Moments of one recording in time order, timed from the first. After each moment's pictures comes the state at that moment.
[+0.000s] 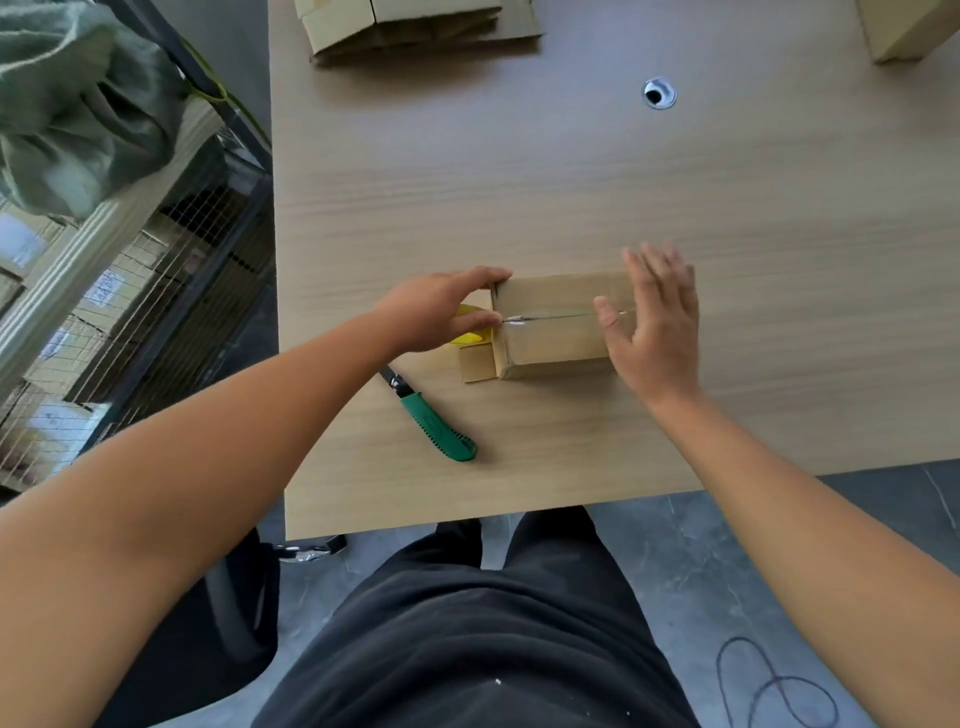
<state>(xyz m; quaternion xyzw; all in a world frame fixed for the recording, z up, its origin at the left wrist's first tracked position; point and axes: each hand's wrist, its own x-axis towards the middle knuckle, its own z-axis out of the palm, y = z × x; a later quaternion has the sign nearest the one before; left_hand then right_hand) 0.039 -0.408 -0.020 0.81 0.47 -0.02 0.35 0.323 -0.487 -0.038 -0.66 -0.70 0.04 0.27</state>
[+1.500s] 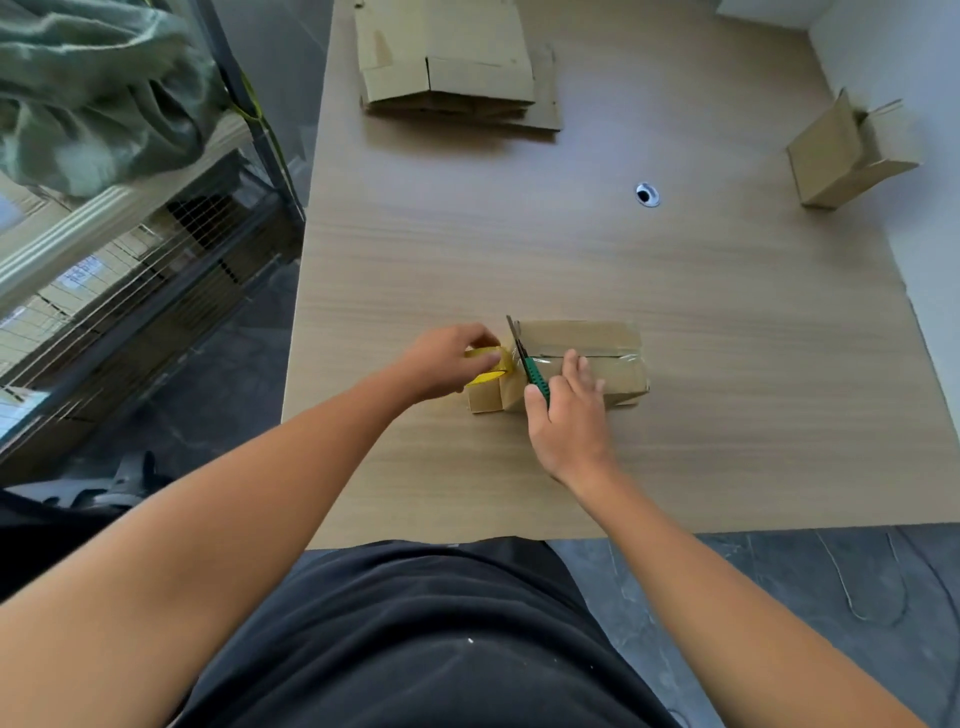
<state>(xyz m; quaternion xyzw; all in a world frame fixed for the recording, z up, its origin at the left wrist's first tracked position) 0.025 -0.450 -0.023 0.68 0.54 0.10 0.49 0.210 -0.536 0.004 -0.73 -0.65 0.24 0.03</state>
